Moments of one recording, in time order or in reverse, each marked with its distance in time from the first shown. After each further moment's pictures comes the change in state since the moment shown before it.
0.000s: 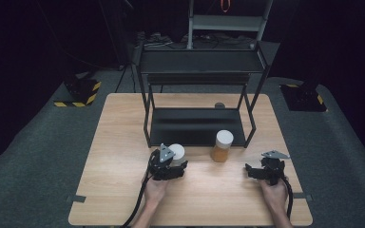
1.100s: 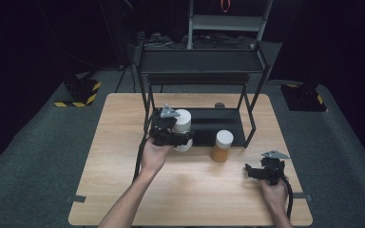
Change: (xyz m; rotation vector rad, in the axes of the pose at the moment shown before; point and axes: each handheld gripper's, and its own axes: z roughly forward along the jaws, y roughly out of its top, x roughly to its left) left arm 0.024 0.150 -0.046 0.041 -0.110 0.046; right arm 0.000 0.000 0.000 0.000 0.000 0.000
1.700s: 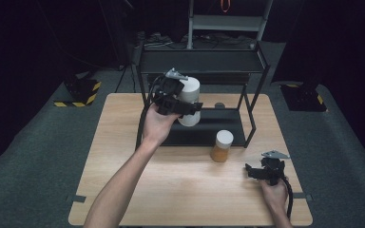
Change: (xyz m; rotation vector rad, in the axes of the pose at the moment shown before) left arm 0.006 0.093 -0.028 -0.009 -0.029 0.021; right arm 0.000 0.000 0.000 0.000 0.000 0.001
